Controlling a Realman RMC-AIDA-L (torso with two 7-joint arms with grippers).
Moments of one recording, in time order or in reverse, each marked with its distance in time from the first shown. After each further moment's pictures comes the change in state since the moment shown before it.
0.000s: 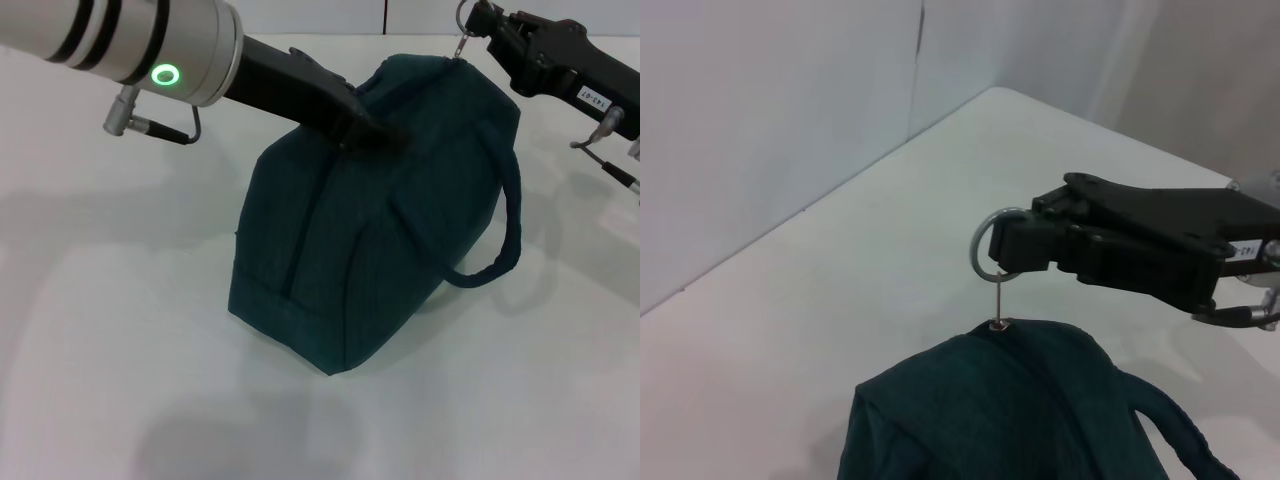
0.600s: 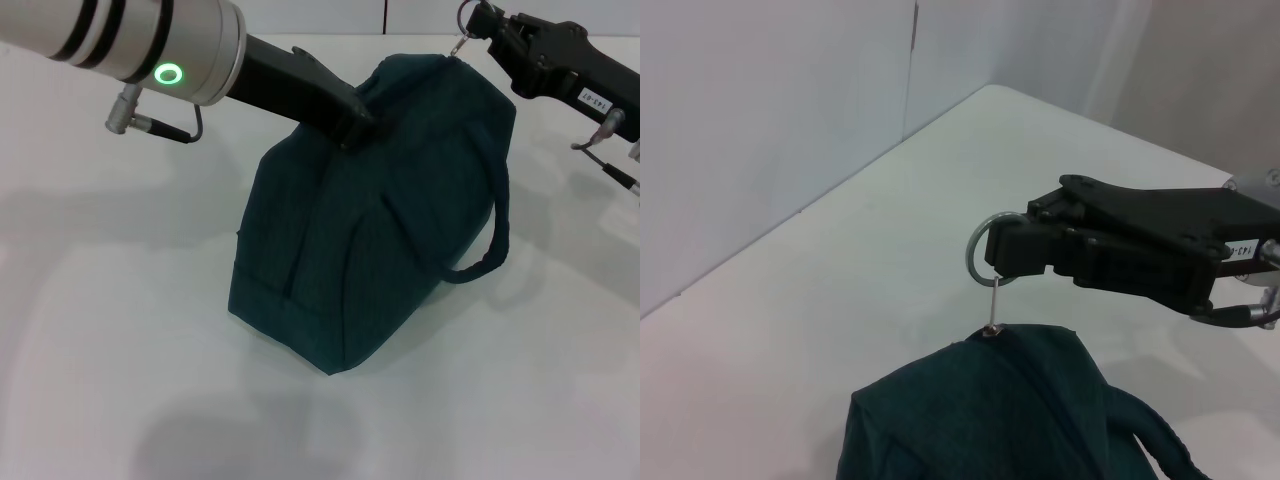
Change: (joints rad) left arm -0.006 0.001 0.004 -0.001 0.004 0.001 0.004; right arm -0.002 0.000 0.000 0.002 0.000 -0.001 0.000
